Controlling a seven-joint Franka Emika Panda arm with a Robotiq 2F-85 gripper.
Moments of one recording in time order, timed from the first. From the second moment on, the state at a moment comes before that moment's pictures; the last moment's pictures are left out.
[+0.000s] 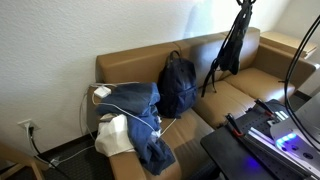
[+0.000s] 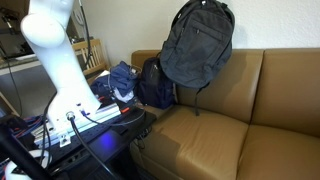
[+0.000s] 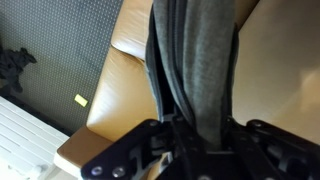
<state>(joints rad) -0.19 0.59 -0.29 -1.08 -0.13 1.56 0.62</state>
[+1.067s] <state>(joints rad) 0.12 0.59 -0.17 -1.57 -0.37 1.71 0.59</state>
